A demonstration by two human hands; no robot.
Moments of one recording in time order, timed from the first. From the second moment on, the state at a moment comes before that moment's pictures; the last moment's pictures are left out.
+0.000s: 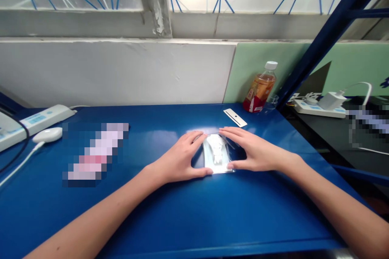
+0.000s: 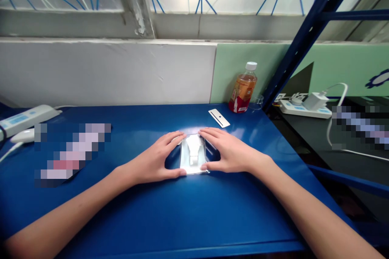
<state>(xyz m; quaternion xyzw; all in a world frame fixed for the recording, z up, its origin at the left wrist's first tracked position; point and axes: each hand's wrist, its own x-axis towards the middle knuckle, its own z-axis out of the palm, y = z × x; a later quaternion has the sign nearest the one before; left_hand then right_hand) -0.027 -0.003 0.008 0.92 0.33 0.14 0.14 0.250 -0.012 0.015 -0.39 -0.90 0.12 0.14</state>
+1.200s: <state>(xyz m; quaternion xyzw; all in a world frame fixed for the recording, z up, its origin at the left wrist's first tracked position) -0.030 -0.001 0.007 0.93 0.33 0.09 0.14 0.251 -0.010 0.002 -0.40 -0.90 0.15 0.14</state>
